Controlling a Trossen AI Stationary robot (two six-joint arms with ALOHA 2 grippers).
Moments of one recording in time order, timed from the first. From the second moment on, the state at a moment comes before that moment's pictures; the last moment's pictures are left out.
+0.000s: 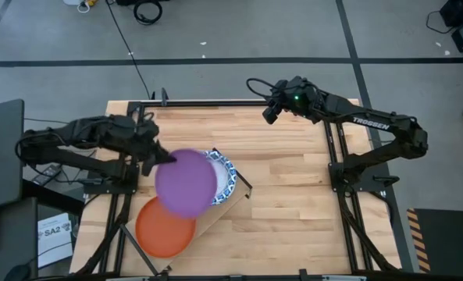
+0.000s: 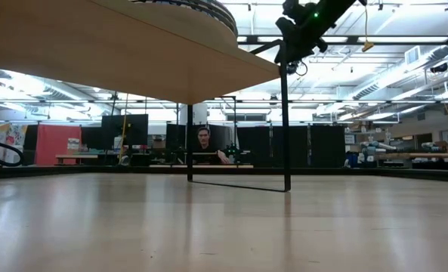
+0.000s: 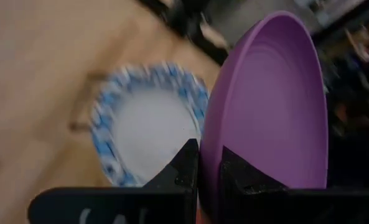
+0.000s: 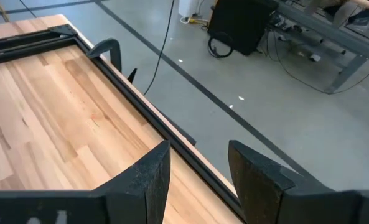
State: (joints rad) left arm -0.03 0.85 1.14 -0.77 0.04 -0.67; right arm -0.40 1.27 1.17 -0.41 0.40 0.02
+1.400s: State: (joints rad) left arm -0.28 0.85 1.04 -0.96 0.26 -0.72; right arm -0.40 1.27 1.17 -0.38 0.40 0.03
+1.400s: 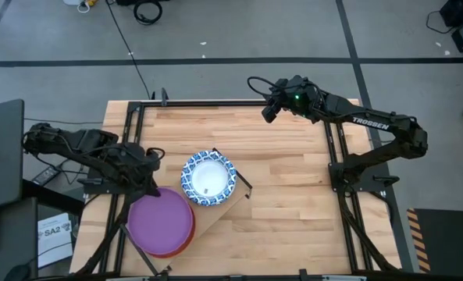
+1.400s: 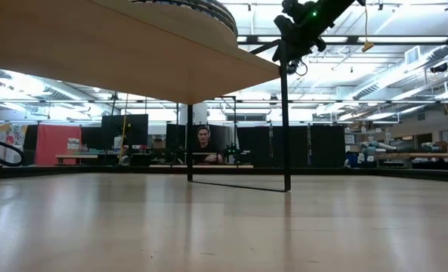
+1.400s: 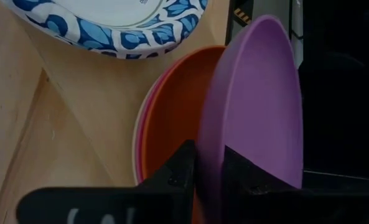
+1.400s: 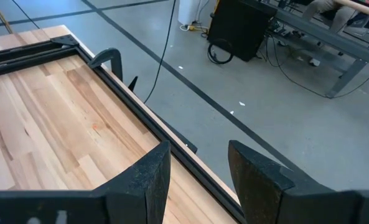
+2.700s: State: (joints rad) left arm -0.28 0.88 1.04 -0.96 0.43 -0.85; right arm -0.40 1.27 1.17 -0.38 0.40 0.03
